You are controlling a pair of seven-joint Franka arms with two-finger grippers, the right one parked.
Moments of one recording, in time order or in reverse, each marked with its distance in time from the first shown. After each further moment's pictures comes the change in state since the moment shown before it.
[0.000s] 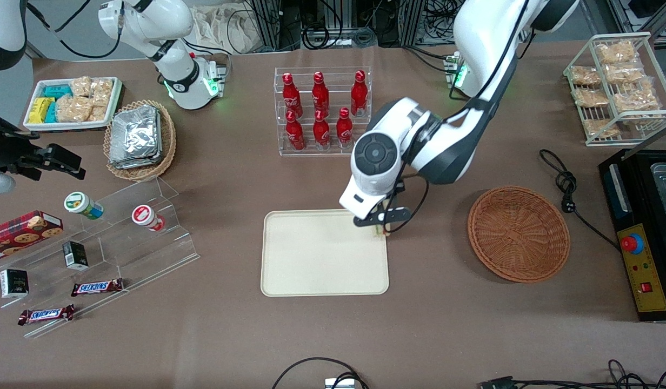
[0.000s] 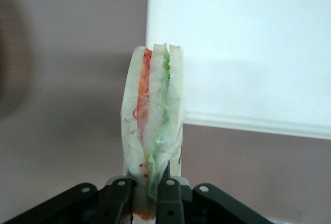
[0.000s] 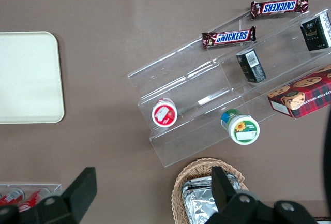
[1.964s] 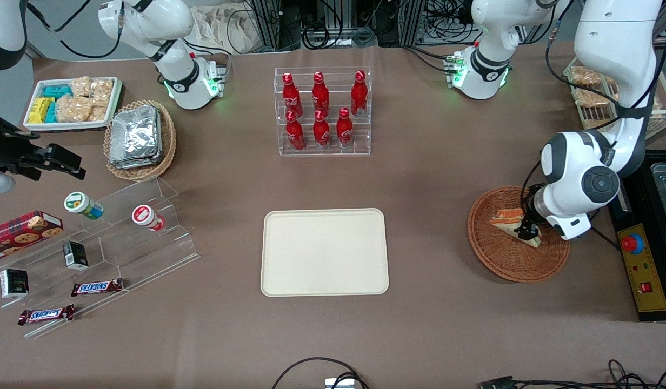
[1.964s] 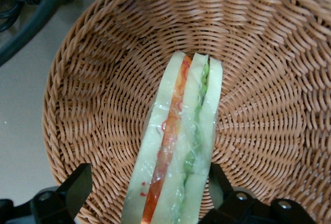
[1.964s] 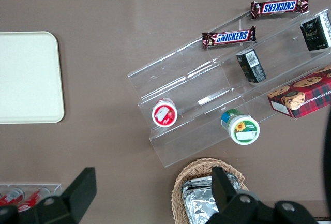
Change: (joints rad) arm 0.549 -0.302 0.174 -0.784 0.004 0.520 -0.439
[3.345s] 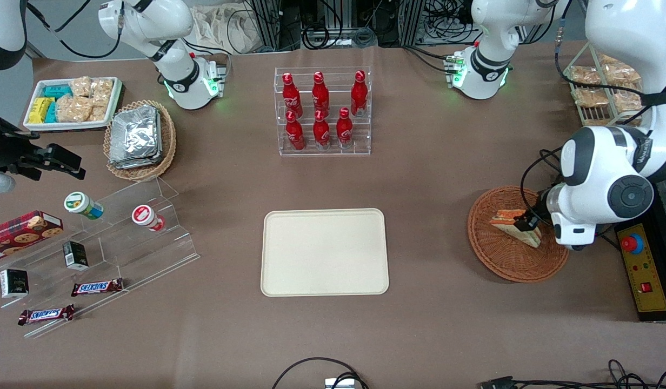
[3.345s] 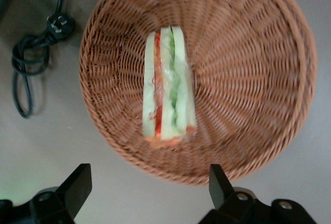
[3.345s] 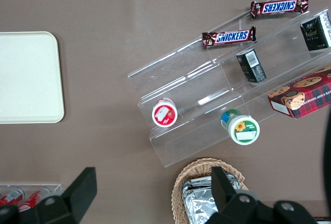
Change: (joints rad) arm -0.004 -0.013 -0.046 0.249 -0.007 -0.379 0.256
